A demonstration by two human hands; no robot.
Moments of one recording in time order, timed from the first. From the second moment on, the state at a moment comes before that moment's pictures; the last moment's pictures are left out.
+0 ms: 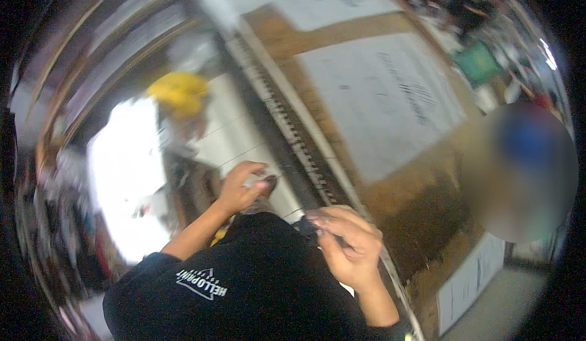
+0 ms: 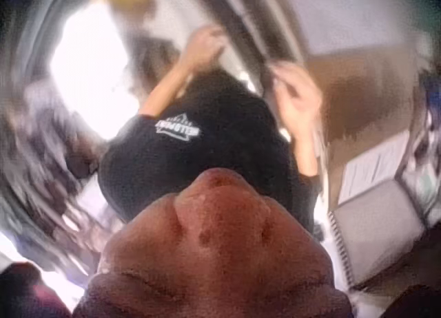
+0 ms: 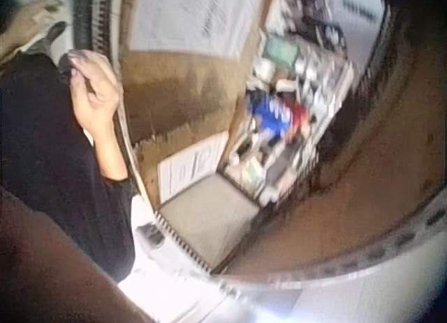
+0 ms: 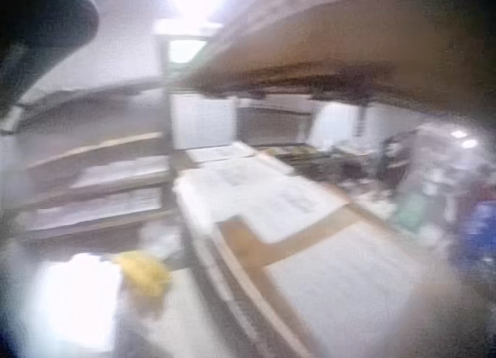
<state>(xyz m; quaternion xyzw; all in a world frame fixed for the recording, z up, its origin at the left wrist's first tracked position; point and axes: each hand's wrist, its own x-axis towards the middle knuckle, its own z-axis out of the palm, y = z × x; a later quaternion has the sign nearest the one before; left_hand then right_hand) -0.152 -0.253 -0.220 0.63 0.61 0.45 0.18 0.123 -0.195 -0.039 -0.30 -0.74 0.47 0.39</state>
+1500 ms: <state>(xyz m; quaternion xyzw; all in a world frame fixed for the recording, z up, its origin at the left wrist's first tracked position) -0.234 -0.415 -0.108 0.62 0.64 0.44 0.11 -0.024 -0.286 -0.107 -0.30 -0.41 0.74 0.43</state>
